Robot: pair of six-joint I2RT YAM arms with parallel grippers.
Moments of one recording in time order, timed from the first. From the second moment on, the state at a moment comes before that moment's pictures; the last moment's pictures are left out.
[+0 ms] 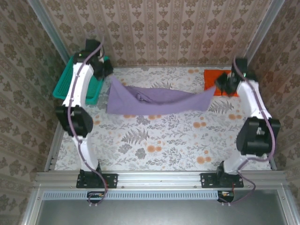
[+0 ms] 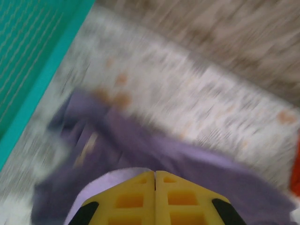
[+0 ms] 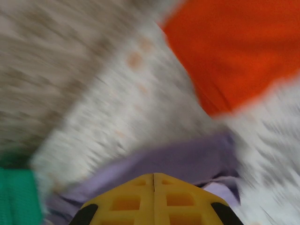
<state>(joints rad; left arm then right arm) -0.13 2.20 2.55 -1.19 0.19 -0.52 -0.17 1.74 1.80 -0.78 -0.22 0.71</state>
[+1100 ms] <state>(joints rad) -0.33 0.76 0.88 -1.03 0.25 -0.58 0.22 1.78 1.32 -0.76 -0.20 0.67</state>
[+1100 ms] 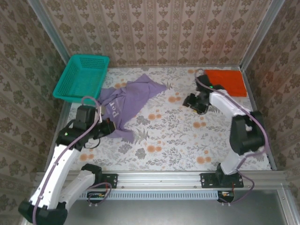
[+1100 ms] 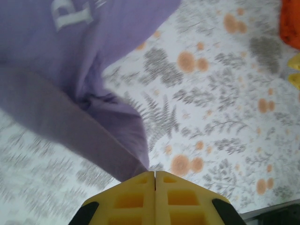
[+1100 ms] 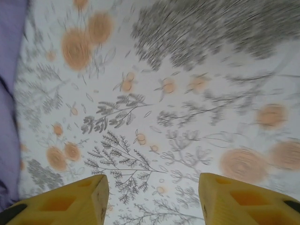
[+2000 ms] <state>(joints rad) -0.32 0.82 0.92 -1.42 0.13 -0.49 0.47 2.96 2.98 -0.90 0.00 0.72</state>
